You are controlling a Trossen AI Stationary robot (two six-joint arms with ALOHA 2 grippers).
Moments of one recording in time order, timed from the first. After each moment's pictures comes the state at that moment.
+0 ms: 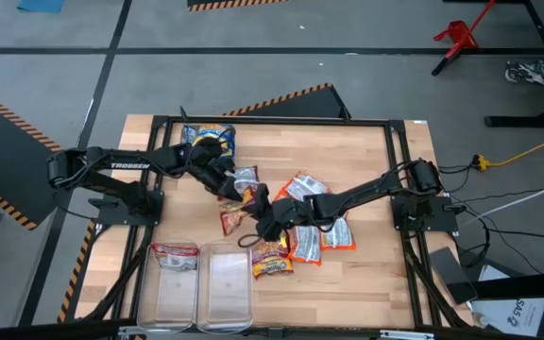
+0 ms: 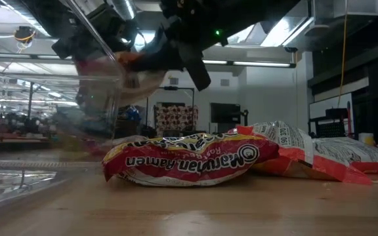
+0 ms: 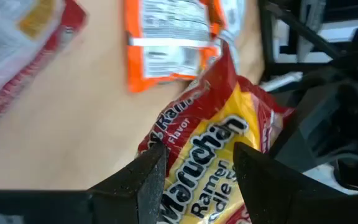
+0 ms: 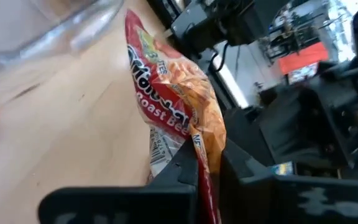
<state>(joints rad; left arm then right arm) 0.34 1.22 0.61 -0.08 0.67 -0.98 0.17 1.94 1.25 0.29 0.32 -0.91</state>
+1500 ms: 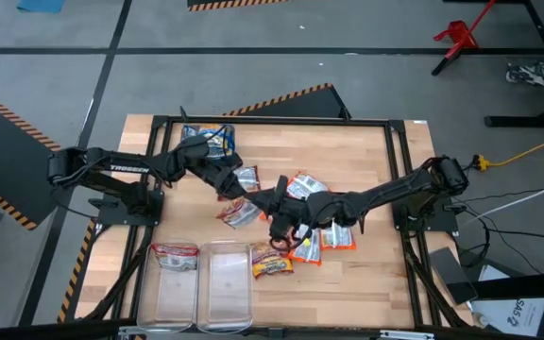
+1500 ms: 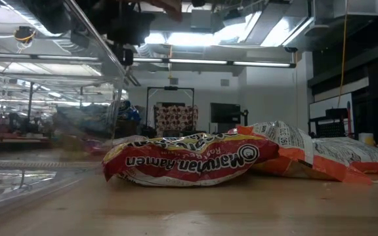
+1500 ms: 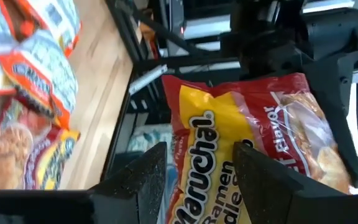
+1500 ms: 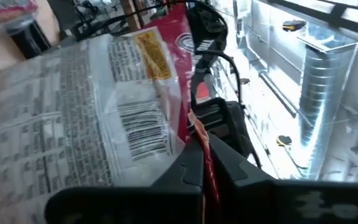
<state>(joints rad) 0.25 1.22 0.61 0.55 0.77 -1.38 0.26 1.74 1.25 0.54 0.50 -1.34</state>
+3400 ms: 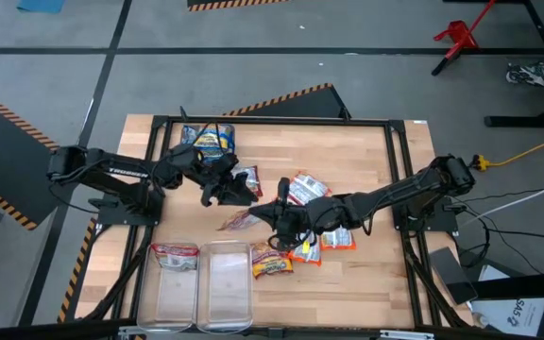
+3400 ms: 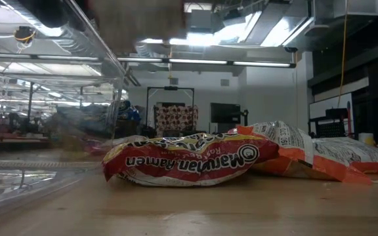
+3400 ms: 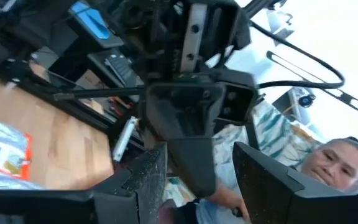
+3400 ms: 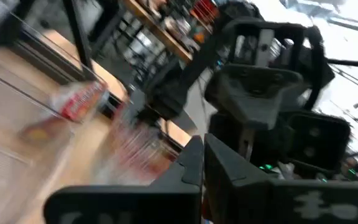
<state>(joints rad) 0.13 1.22 0.61 0.83 0.61 -0.97 0.29 1.69 1.25 0.33 0.41 -0.71</state>
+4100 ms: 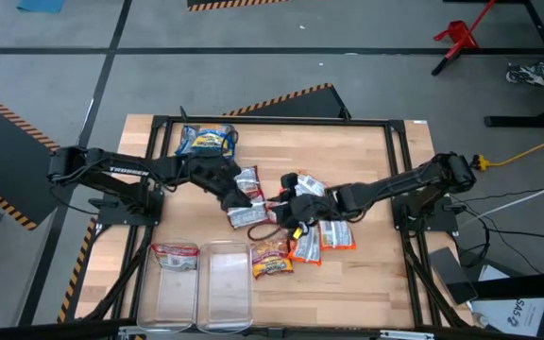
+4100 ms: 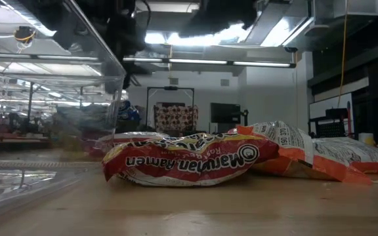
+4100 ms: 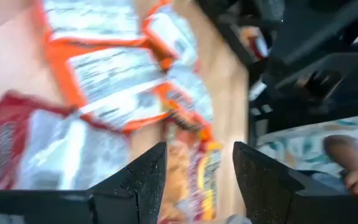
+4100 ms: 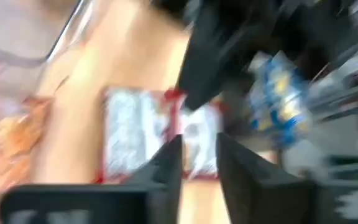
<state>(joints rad) 0.17 1.22 0.61 0.13 0.42 -0.74 0.22 1.67 1.25 -0.21 0.41 -0.42</state>
